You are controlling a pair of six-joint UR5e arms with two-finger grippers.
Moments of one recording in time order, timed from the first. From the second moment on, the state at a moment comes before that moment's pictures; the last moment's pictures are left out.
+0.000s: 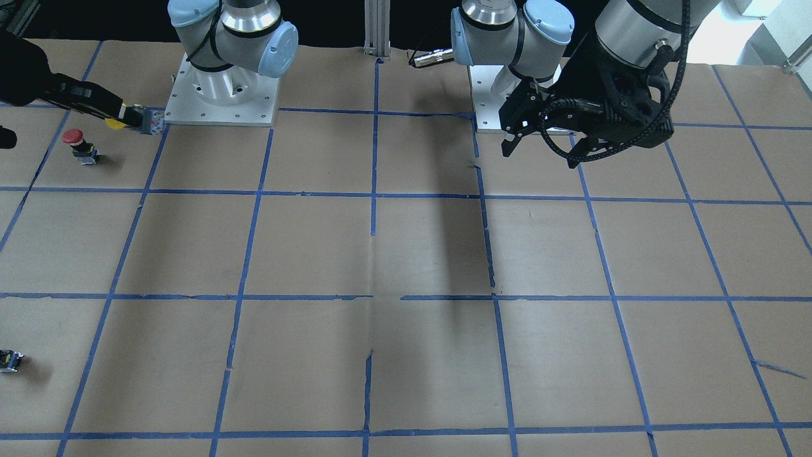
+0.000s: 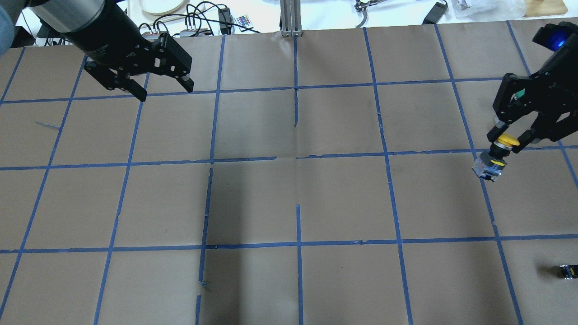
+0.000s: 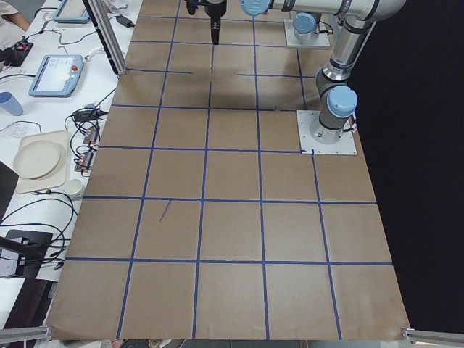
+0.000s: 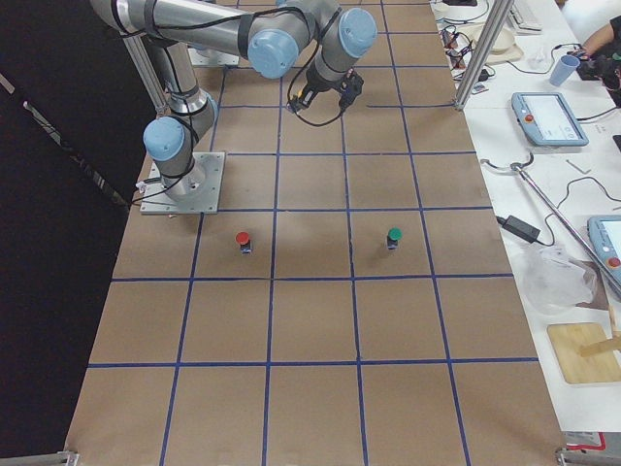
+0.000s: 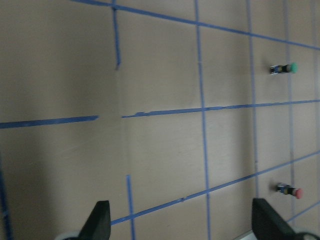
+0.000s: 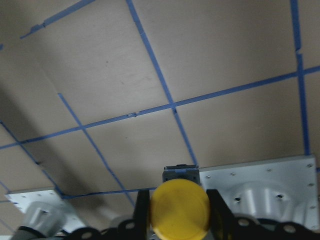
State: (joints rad) left arm -1.53 -1.59 -1.47 -1.66 1.44 0.06; right arm 1.16 -1.55 1.52 -1.10 -1.44 -0.23
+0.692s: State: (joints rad) left arm -1.54 -1.56 -1.53 -1.52 1.57 0.05; right arm 1.01 -1.55 1.66 -1.51 -1.55 -1.05
